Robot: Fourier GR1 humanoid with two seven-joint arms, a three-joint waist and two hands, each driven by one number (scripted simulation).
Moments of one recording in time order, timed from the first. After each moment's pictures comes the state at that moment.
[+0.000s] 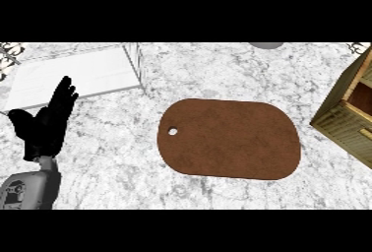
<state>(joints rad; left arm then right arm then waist) -0.20 0.19 0.14 -1.48 -0.04 0.05 0.16 -0.84 -0.74 -0.10 -0.99 0.94 -0.04 0.25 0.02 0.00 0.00</state>
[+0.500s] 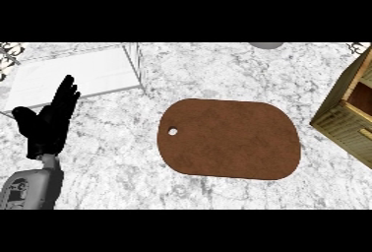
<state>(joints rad) -0.22 0.19 0.14 -1.48 -0.04 0.05 0.17 -0.96 -0.75 -0.09 -0.76 1.01 0.05 0.23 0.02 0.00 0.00</state>
